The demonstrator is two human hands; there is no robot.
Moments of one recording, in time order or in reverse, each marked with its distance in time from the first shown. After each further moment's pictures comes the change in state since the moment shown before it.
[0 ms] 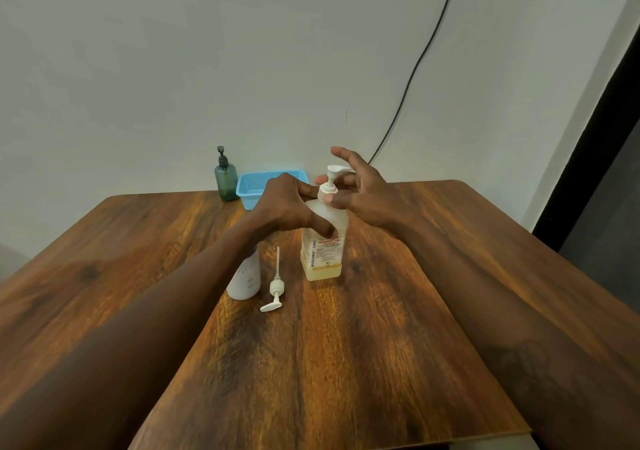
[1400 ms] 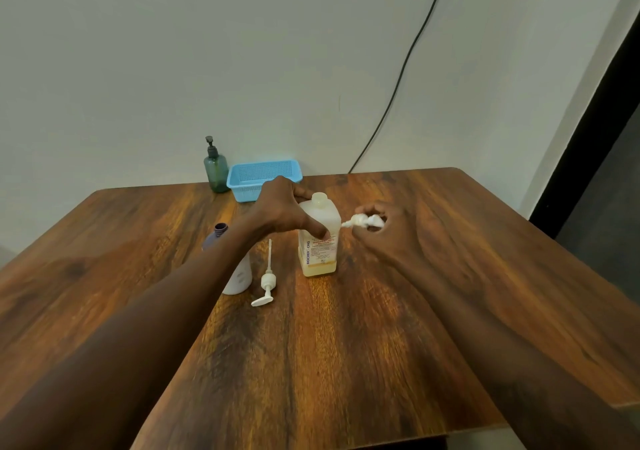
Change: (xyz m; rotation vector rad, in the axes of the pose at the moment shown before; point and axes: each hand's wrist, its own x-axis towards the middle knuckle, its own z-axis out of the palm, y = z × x) left_hand 0.013 -0.018 0.024 0.044 -0.004 -0.074; right_hand -0.041 0.105 0.005 -0.208 0.435 -0.068
